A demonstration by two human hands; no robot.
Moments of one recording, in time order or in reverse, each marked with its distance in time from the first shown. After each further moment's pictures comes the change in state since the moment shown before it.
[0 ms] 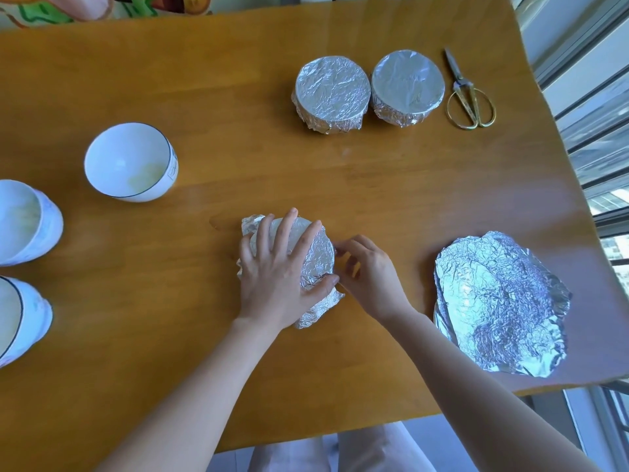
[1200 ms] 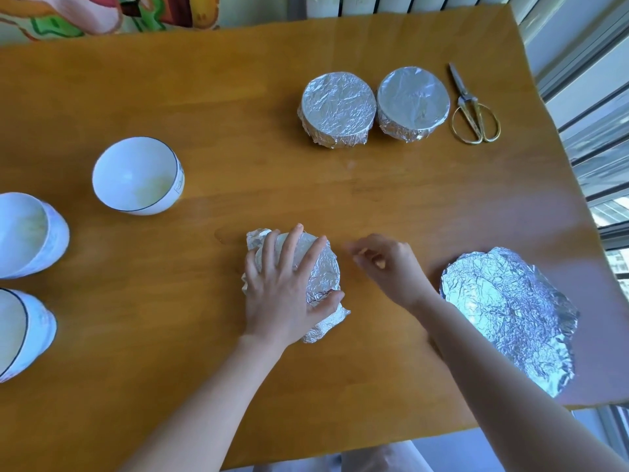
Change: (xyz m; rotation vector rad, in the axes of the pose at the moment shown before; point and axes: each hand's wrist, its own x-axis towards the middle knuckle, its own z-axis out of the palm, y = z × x) left_hand 0.001 0.001 -0.003 -0.016 -0.021 -0.006; right_hand 0.032 0.015 -0.032 0.070 -0.085 -0.019
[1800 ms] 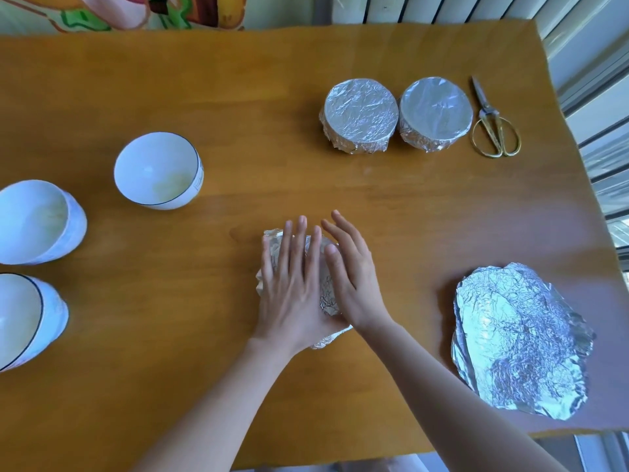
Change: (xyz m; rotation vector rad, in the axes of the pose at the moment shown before) left_hand -0.005 -0.003 -0.001 -0.144 0.053 0.019; right_hand 0.005 -0.051 0.069 0.139 0.184 -0.056
